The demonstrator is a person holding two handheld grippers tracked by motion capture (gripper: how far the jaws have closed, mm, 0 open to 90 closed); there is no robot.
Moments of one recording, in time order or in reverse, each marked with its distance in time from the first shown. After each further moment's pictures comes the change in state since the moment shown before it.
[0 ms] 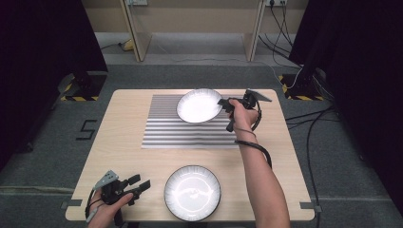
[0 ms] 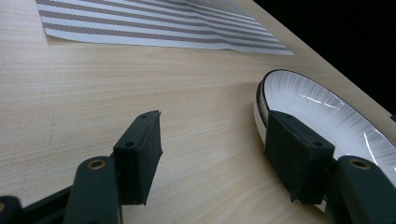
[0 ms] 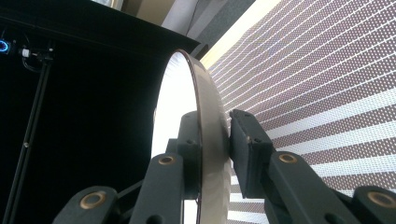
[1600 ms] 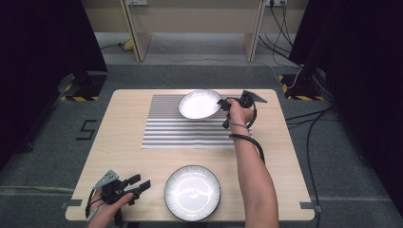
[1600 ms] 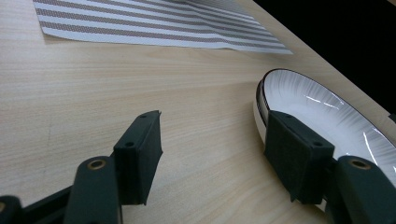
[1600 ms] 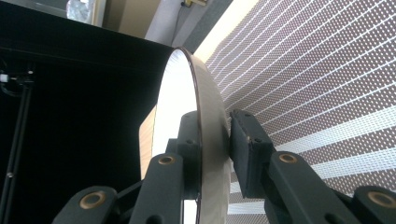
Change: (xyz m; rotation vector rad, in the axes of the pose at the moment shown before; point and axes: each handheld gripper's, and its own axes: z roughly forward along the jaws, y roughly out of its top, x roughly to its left) left arm 0.001 0.000 0.001 0.007 -0.007 0.003; right arm -0.020 0.013 0.034 -0.027 -0.056 0.087
